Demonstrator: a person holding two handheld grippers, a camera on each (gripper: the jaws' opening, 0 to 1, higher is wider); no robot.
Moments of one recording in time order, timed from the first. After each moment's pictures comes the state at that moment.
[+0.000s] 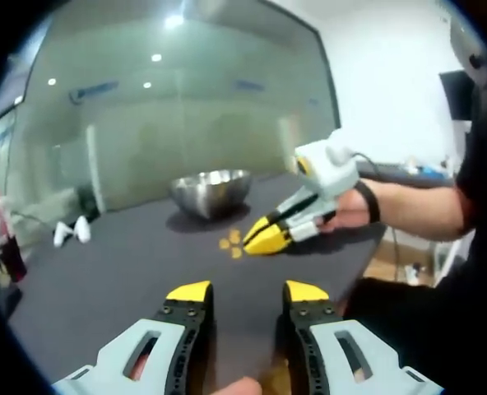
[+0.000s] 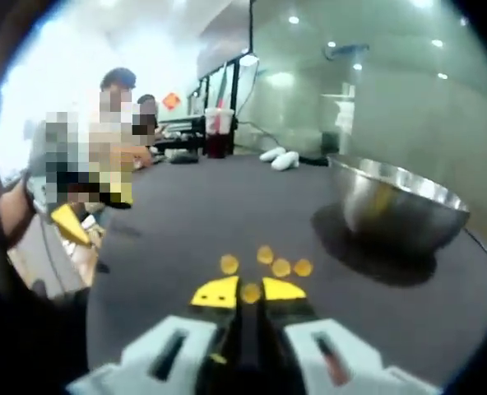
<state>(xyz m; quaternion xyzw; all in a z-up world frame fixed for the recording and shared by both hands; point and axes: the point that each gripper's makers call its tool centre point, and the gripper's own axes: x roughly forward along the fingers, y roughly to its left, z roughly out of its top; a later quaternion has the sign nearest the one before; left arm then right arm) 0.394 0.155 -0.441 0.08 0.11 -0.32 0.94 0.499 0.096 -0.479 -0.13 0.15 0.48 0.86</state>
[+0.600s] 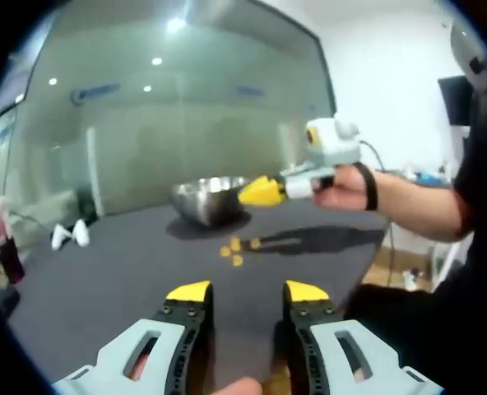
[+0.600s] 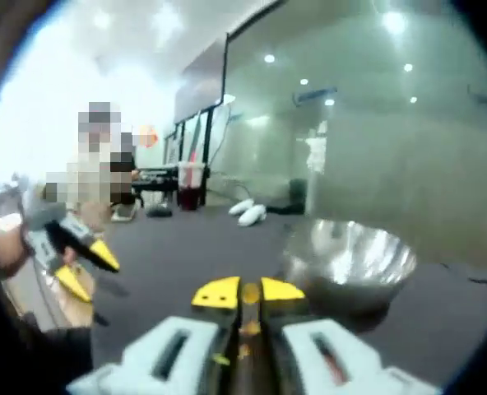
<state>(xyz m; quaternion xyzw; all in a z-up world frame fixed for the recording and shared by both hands) 0.395 0.156 -0.432 0.07 0.09 -0.33 0.94 0.537 0.065 -0.376 -0.08 0.02 0.40 0.91</state>
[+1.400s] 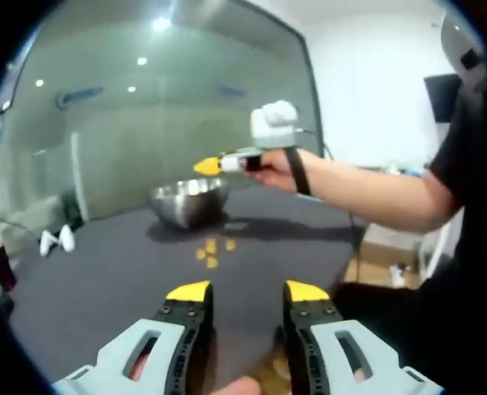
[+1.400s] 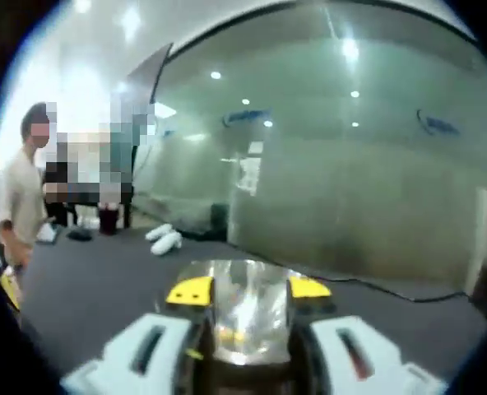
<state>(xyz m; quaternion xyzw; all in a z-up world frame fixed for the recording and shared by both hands) 0.376 0.135 -0.427 0.08 0.09 -0.36 0.93 0.630 0.018 -0.347 -0.07 -0.01 0.24 0.97</state>
